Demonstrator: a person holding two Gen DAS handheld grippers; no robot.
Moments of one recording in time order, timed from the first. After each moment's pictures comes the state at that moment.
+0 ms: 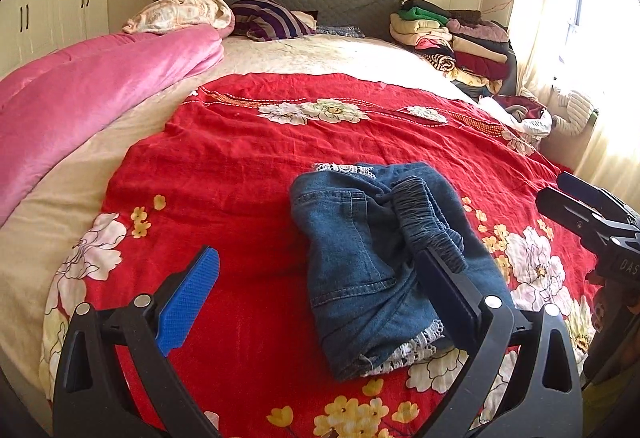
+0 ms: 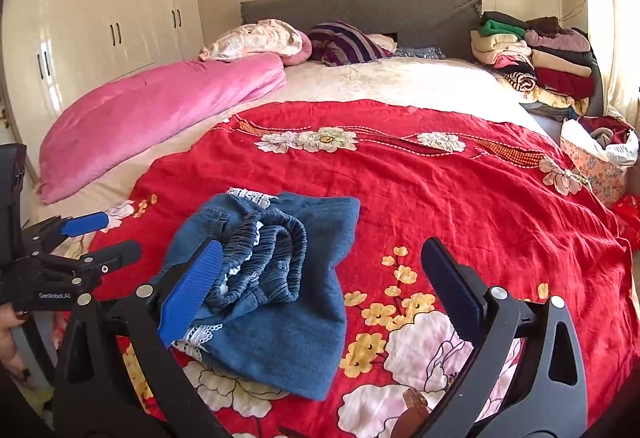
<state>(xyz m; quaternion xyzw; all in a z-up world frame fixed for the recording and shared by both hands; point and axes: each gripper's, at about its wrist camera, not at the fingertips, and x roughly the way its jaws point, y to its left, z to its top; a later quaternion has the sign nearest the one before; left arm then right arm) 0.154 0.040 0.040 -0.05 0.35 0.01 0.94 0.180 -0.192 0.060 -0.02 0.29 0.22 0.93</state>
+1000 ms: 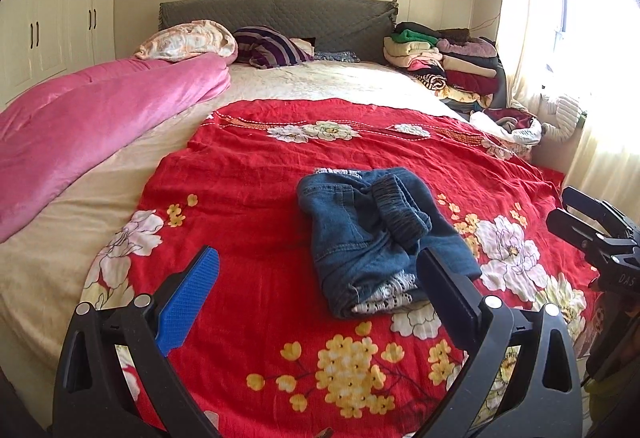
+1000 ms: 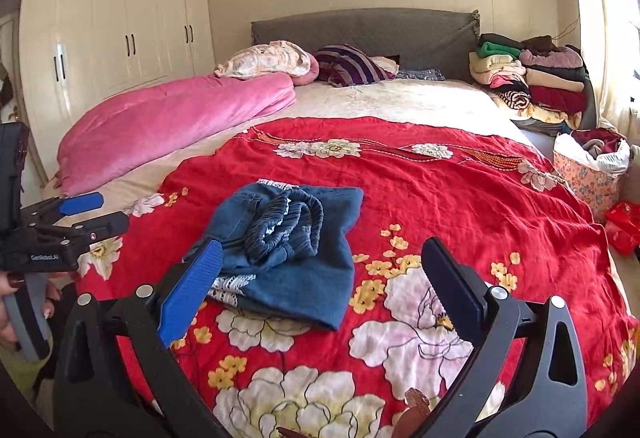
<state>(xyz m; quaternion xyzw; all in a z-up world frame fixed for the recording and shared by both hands) 0.067 0.036 0.068 -0.04 0.31 0.01 0.95 0.095 -0.219 0.072 -0.02 0.25 0.23 0.94</state>
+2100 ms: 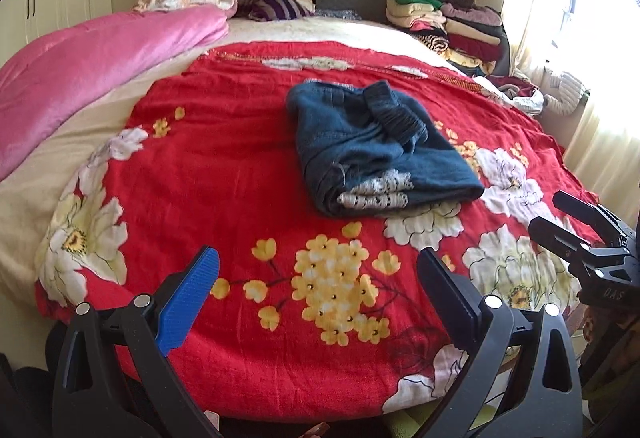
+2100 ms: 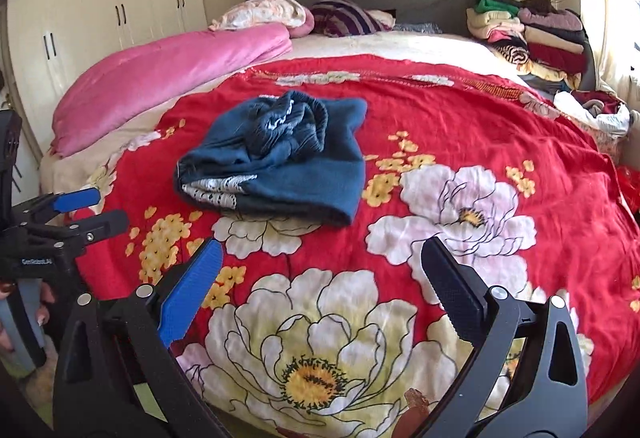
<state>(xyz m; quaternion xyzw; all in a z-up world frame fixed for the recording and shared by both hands) 0.038 0.018 0.000 -0.05 0.38 0.01 0.92 0.063 -0.218 0.000 -0.03 0.32 0.22 0.92</state>
